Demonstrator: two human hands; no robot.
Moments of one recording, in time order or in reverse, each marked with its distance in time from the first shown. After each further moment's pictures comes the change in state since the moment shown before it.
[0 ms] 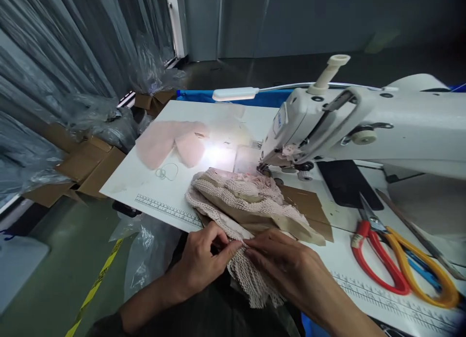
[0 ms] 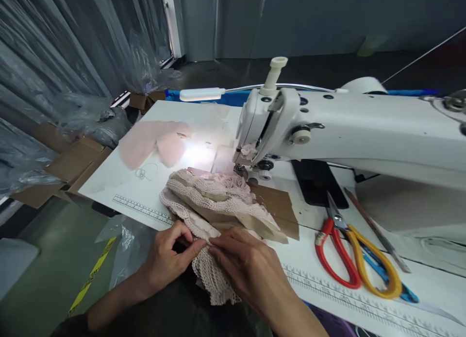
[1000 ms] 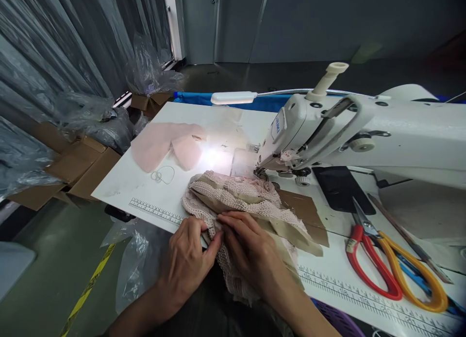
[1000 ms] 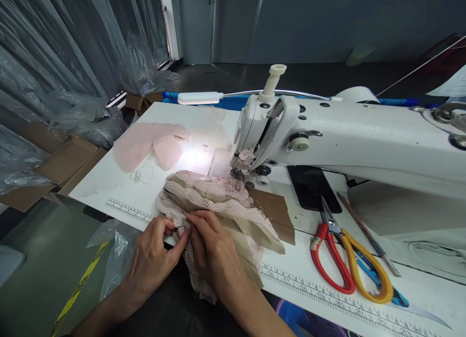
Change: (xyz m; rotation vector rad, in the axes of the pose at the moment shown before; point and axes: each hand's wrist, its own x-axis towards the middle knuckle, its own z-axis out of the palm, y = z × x) left_hand 0.003 -0.008 -0.009 0.509 0.171 0.083; right_hand 0.041 -0.020 0.037 -0.017 0.295 -0.155
